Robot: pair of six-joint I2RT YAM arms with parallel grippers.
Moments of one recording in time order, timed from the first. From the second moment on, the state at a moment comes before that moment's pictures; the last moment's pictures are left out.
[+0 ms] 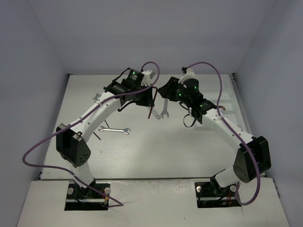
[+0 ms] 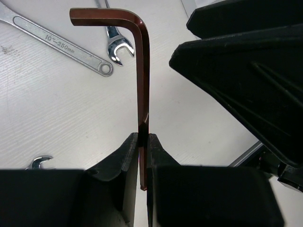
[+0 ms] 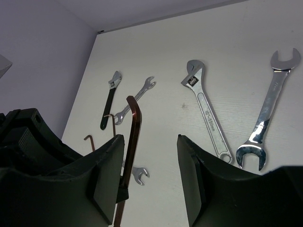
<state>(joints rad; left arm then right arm) -0.60 1.74 1.74 -0.77 0.24 -0.36 0.48 1.46 1.13 0.05 -0.10 0.63</state>
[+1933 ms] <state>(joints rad) -0.31 1.17 1.03 -0.77 -0.07 -0.62 -0.22 1.91 1.01 0.28 0.06 1.25</state>
